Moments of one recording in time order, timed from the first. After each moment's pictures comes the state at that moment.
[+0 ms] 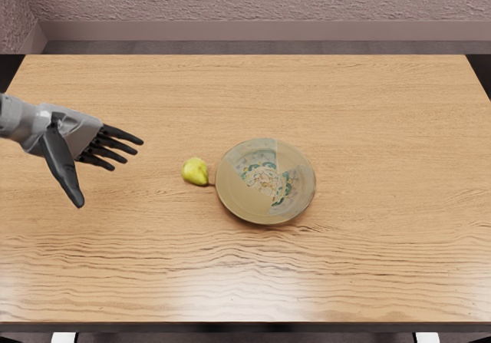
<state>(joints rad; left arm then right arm) -1.83 0.93 0.65 -1.45 -0.10 -0.61 0.30 0.03 0.00 -0.01 0.32 -0.34 -0.12 -0.61</state>
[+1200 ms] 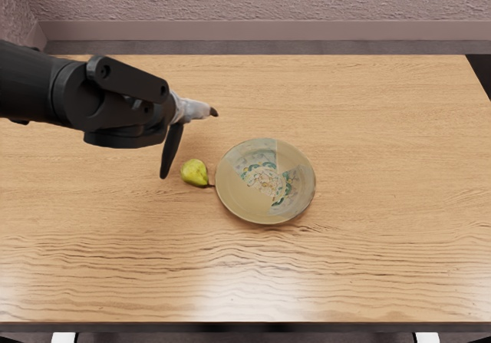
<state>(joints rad) -2.00 0.02 1.03 -1.36 0.18 0.09 0.16 0.03 0.00 -0.01 0.32 -0.34 -0.12 -0.61</state>
